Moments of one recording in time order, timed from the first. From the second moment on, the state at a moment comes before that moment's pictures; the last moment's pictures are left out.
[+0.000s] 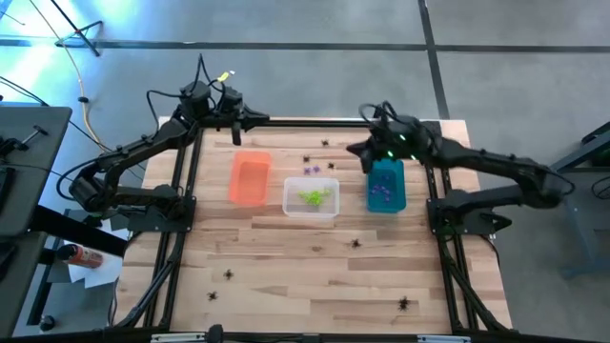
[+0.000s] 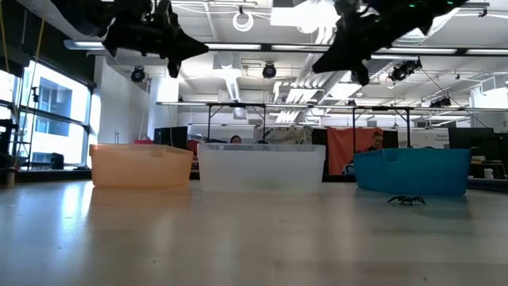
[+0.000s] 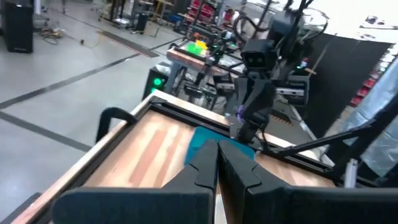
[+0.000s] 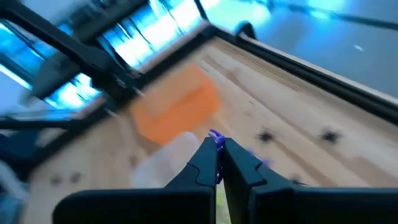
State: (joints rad) left arm 0.87 1.17 0.79 0.27 0.77 -0.23; right arm -0.43 1.10 0.81 -0.14 -0.14 0.40
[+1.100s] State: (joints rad) left arm 0.69 1.19 0.52 0.96 0.52 -0.57; right arm -0.56 1.42 0.82 -0.84 -0.07 0.59
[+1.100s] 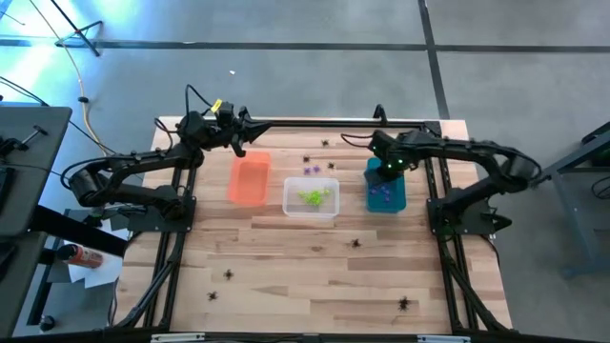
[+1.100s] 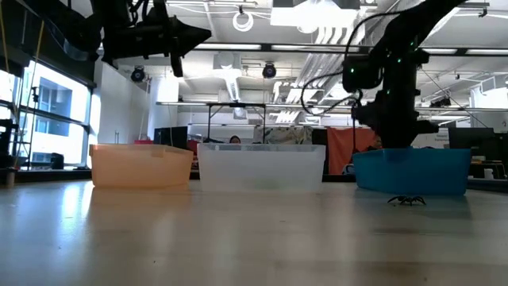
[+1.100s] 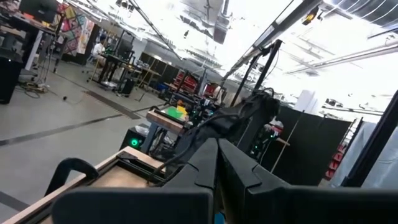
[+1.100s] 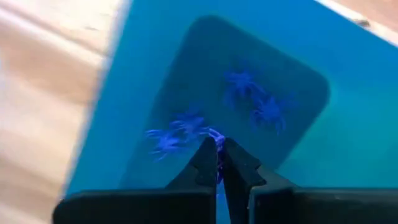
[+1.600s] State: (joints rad) left arm 0.69 1.19 0.52 0.95 0.52 -0.57; right arm -0.58 1.54 0.82 -0.78 -0.07 0.58
